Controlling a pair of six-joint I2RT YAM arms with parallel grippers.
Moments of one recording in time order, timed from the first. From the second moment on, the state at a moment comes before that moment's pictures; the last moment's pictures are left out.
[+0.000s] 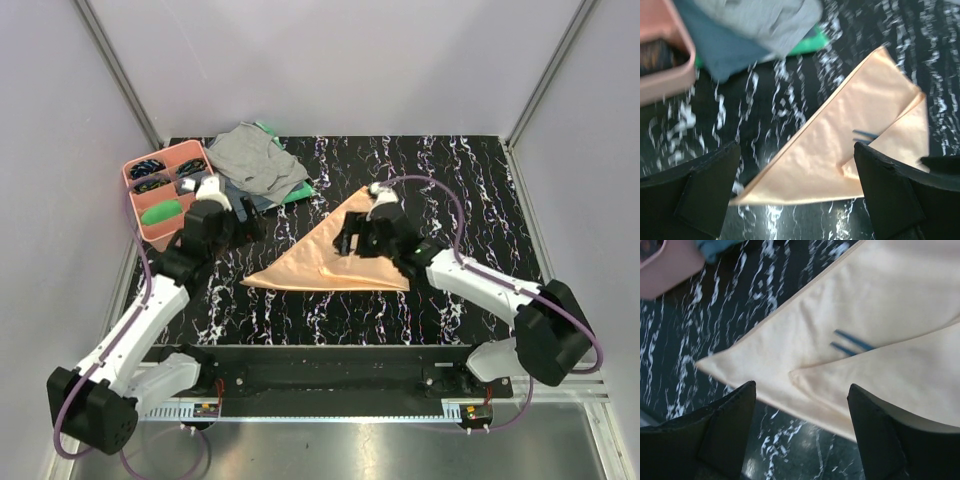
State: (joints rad) left arm -0.36 1.00 0.88 -0.35 -0.11 -0.47; right arm 0.74 1.40 0.88 -0.06 0.08 0.60
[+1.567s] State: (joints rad) left arm -0.29 0.96 0.27 -0.13 -0.18 -1.17; right arm 0.46 1.27 0.75 -0.08 -0.10 0.62
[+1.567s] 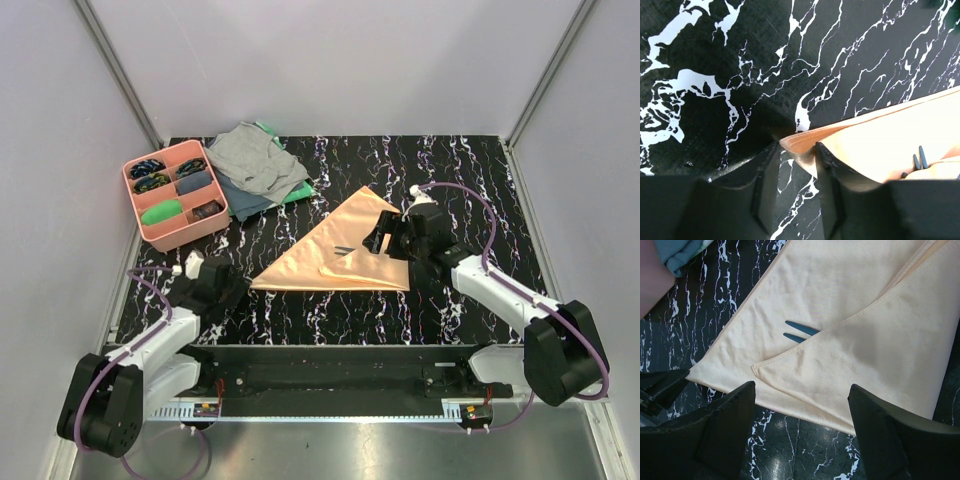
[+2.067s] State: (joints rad) left arm -0.28 1.03 0.29 -0.07 -0.16 -1.03; right arm 0.46 1.24 0.73 -0.11 -0.08 0.61
